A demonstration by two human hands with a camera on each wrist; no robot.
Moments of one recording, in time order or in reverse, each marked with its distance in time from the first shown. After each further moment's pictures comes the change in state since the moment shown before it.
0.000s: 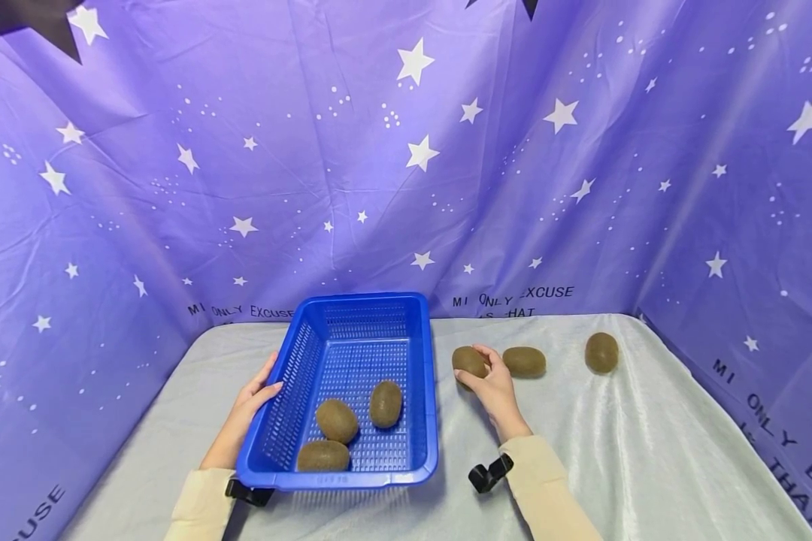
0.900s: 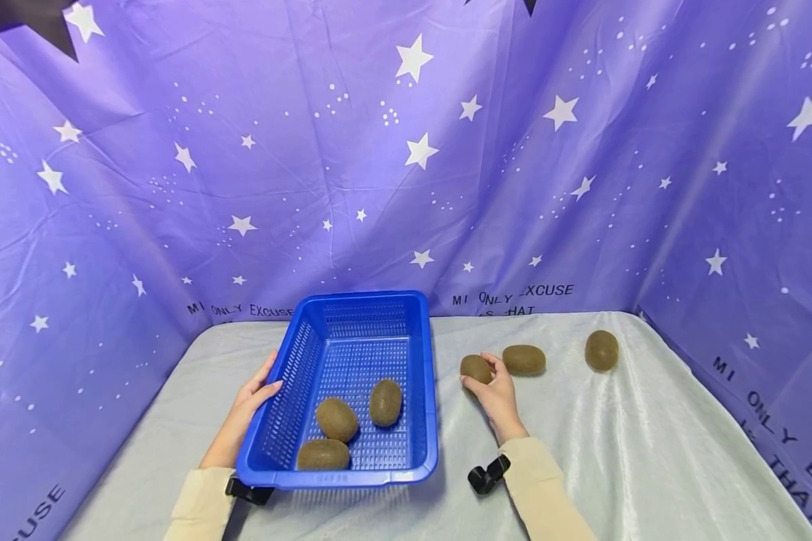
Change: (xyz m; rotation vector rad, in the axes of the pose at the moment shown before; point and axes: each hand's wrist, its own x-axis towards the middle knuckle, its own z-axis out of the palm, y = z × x) left_hand 0.001 -0.001 -0.001 0.013 0.015 -0.002; right_hand 0.003 0.028 -0.002 -0.069 0.094 0.059
